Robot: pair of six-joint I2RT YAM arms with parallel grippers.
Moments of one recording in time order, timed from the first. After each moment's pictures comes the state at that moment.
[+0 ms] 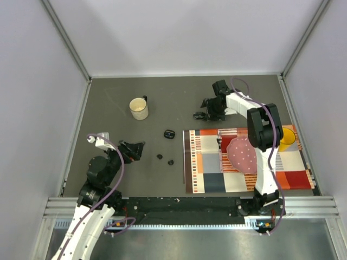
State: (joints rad) left arm -0.32 0.16 0.31 -0.26 0.02 -0.65; right arm 0.31 2.16 1.63 -0.62 -0.10 1.75
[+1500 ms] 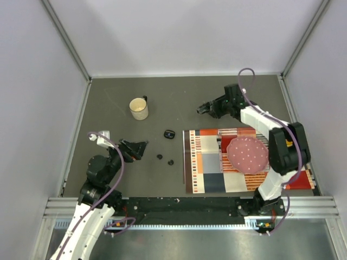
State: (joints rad) left arm -0.32 0.19 0.31 -0.17 0.12 -0.74; right arm 0.32 1.78 1.23 -0.26 -0.12 1.43
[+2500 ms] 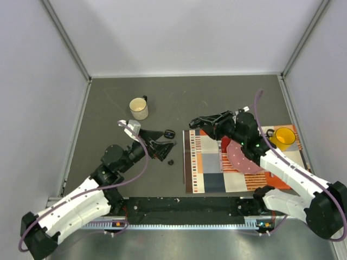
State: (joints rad) left arm -0.72 0.60 0.42 0.29 0.13 -0.51; right arm 0.54 1.05 0.68 0.07 -0.17 1.63
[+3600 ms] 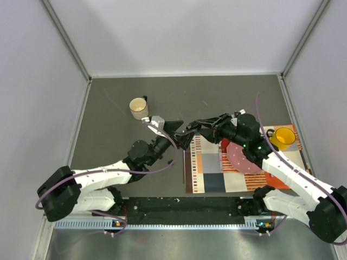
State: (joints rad) left arm -0.94 1.16 0.48 0.97 -0.15 -0.33; right arm 0.57 1.00 0.68 0.04 -0.29 1.76
